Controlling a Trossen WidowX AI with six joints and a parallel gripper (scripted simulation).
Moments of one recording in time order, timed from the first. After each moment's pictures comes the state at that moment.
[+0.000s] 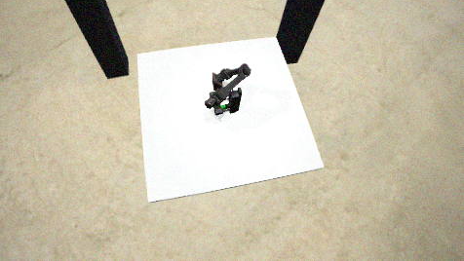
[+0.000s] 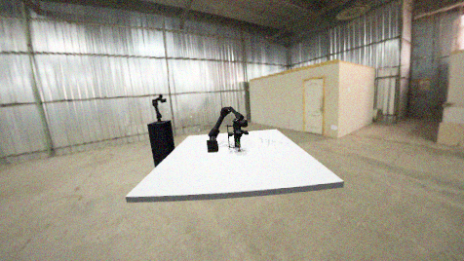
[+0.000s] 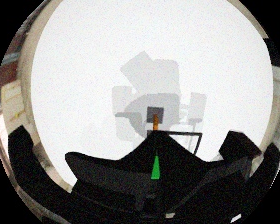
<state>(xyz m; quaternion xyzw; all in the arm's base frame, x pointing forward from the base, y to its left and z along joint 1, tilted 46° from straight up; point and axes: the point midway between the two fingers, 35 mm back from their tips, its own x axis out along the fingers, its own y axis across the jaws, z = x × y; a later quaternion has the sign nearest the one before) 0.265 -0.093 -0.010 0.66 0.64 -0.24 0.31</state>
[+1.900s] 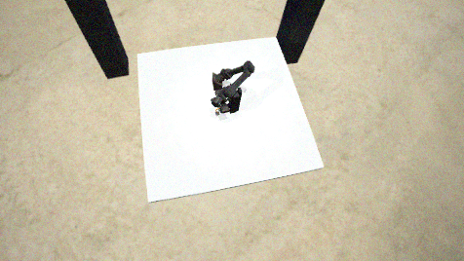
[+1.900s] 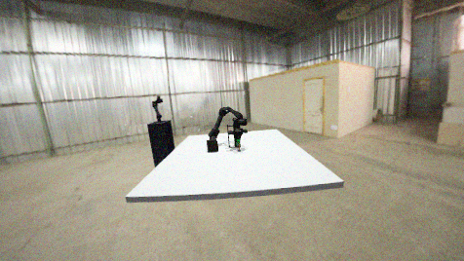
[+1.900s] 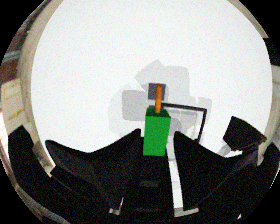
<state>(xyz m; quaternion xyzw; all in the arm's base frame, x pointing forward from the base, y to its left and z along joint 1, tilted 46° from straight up) 0.261 -0.065 0.024 0.66 0.64 -0.23 0.31</state>
